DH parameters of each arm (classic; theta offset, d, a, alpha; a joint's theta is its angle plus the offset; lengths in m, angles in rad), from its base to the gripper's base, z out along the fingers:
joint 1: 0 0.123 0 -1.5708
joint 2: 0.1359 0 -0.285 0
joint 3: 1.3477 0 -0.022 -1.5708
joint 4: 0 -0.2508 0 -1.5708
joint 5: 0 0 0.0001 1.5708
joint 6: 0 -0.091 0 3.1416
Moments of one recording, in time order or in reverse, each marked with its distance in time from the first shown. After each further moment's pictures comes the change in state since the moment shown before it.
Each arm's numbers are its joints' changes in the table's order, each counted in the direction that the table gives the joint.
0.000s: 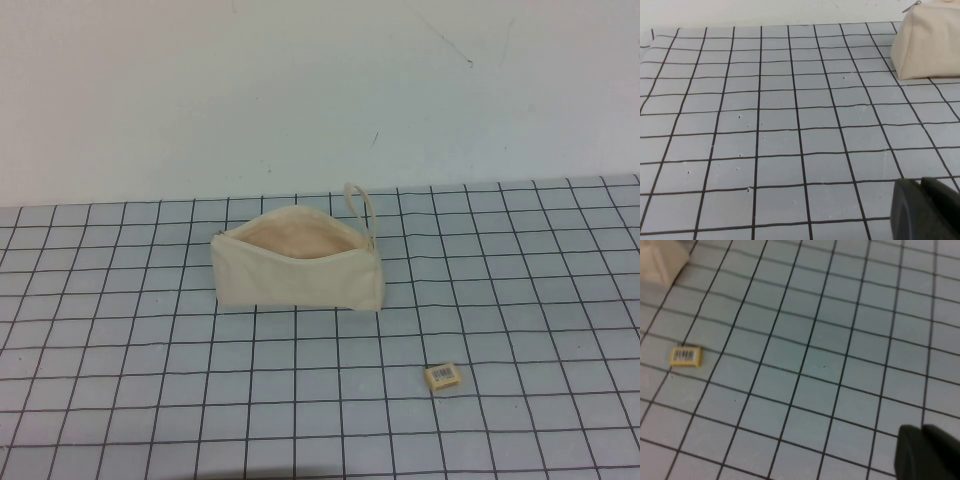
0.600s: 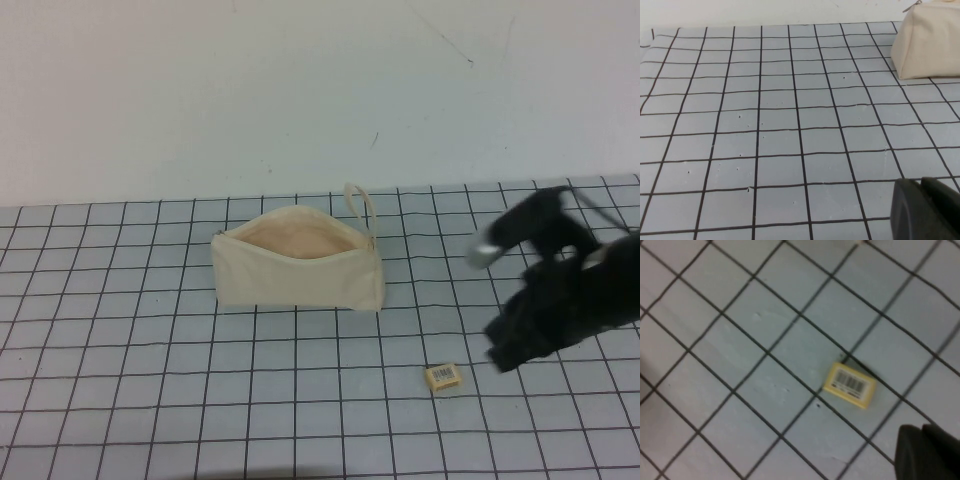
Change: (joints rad) right arm 0.424 0.663 -0.287 -0.093 0.091 0.139; left arm 0.000 0.000 0.000 0.000 0.000 0.000
